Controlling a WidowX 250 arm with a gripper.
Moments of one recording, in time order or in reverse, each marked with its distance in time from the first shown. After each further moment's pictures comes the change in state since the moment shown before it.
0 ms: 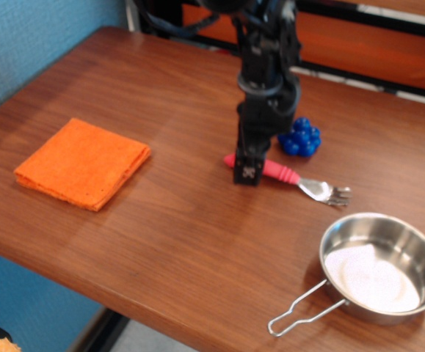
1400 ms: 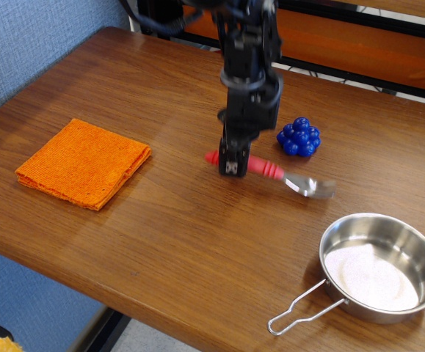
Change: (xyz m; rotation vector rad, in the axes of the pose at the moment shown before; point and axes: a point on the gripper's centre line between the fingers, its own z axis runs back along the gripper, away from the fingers) arm -0.021 -0.003 0.024 -0.079 -0.029 -0.004
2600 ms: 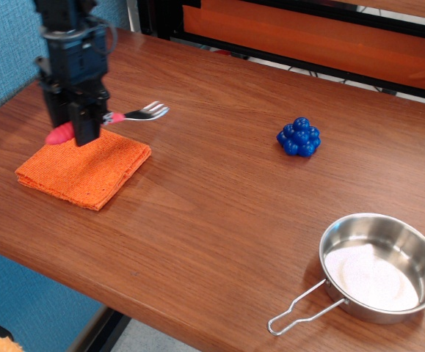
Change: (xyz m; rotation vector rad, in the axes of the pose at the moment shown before) arm -0.172 -0.010 0.025 0.000 0.109 1.047
